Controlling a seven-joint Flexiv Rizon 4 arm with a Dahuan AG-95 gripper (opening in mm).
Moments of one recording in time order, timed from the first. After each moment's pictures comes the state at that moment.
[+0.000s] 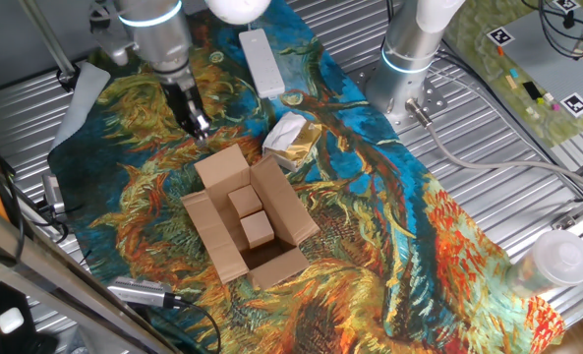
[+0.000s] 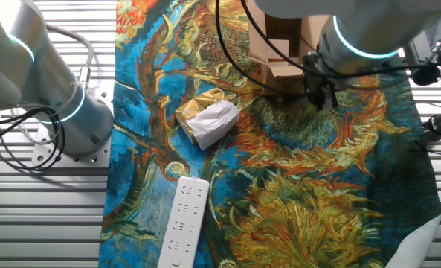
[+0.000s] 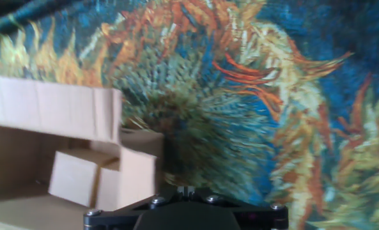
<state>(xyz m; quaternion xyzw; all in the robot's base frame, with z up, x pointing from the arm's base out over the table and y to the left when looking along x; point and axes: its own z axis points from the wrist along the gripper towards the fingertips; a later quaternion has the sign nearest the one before) 0.551 0.028 0.162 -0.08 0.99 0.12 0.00</state>
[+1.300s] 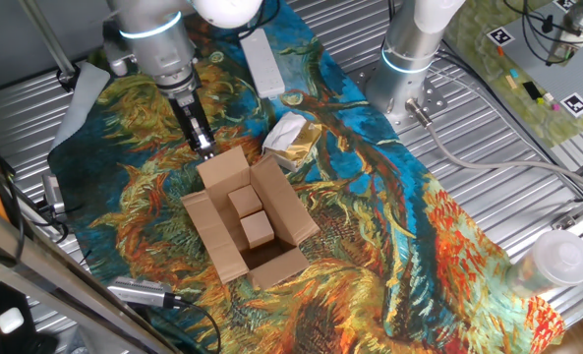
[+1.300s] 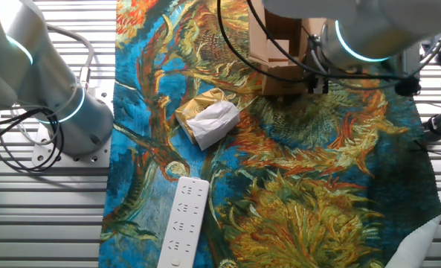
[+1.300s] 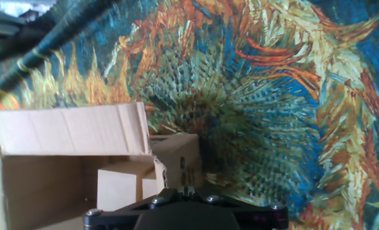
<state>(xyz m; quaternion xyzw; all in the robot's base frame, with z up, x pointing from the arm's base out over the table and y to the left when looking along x) 0.550 0.059 0.159 -0.01 0.99 0.17 -0.02</state>
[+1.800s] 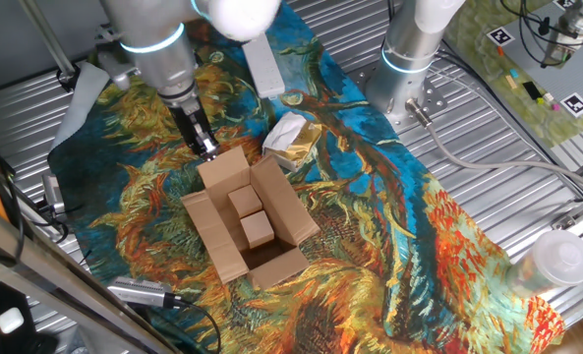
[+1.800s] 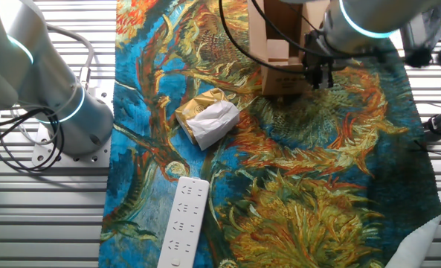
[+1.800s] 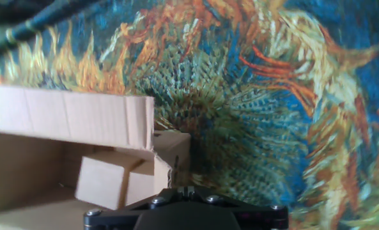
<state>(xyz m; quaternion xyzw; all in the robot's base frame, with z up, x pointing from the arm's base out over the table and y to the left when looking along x) 0.549 0.059 0.160 -0.11 0.99 0.11 -0.01</state>
